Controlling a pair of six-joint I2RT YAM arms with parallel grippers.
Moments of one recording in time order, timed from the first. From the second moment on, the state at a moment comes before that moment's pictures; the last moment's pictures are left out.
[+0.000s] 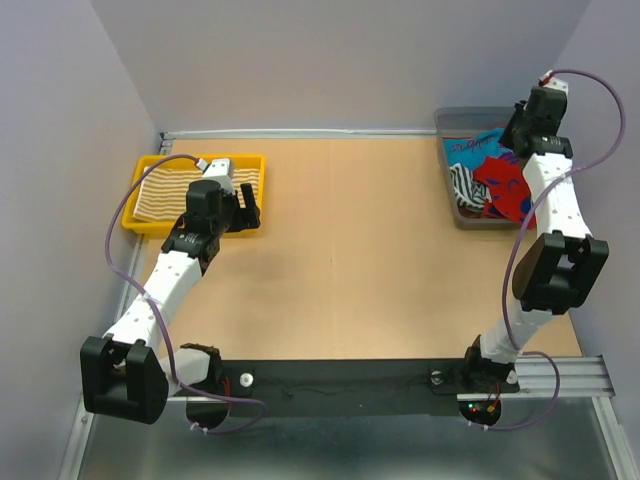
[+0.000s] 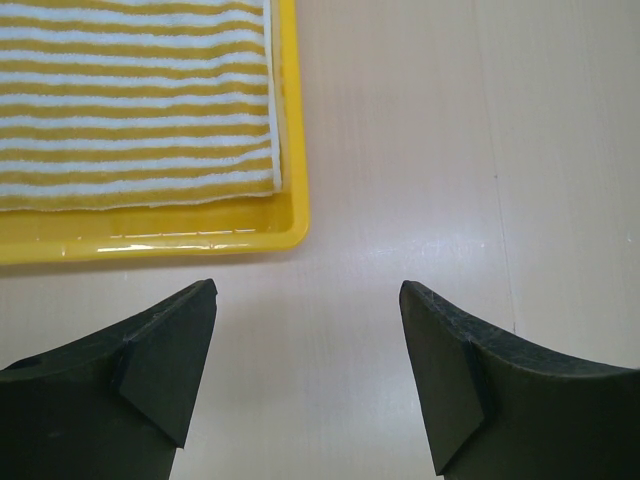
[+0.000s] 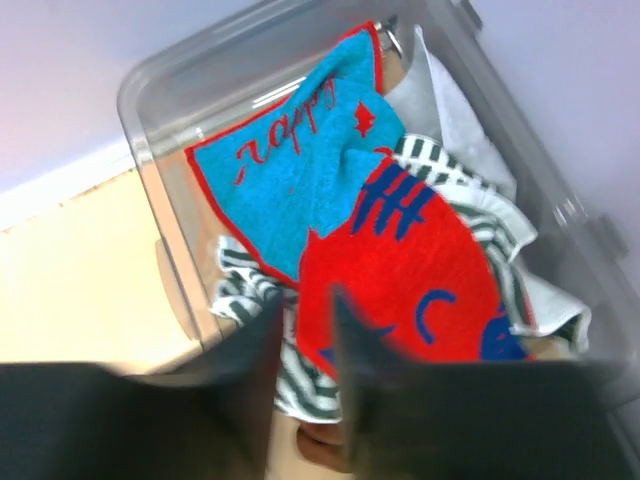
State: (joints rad) left arm -0.20 1.14 0.85 -0.22 0.00 -0.24; right arm -0.19 1.75 1.72 -0.43 0.18 0.20
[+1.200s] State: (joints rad) left arm -0.20 1.15 0.85 -0.22 0.03 -0.24; right arm -0.09 1.85 1.80 -0.45 0.25 0.11
